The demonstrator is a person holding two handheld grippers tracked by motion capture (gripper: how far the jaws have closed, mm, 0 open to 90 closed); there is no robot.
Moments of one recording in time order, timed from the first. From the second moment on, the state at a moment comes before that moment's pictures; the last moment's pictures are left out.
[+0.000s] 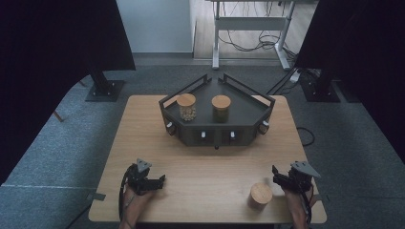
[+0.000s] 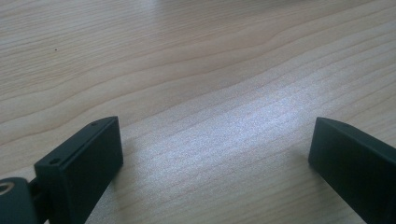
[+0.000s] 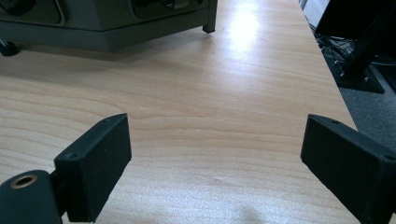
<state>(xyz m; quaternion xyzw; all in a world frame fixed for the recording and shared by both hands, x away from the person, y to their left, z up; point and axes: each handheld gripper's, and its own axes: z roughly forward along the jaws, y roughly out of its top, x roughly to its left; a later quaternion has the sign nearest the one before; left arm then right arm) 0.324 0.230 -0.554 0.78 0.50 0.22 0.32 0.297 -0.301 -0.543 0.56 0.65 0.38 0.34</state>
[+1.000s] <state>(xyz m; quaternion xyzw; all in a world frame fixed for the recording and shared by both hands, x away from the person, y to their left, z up) 0.323 0.230 -0.554 0.78 0.50 0.22 0.32 0.264 -0.291 -0.513 0.54 0.66 0.42 0.32</state>
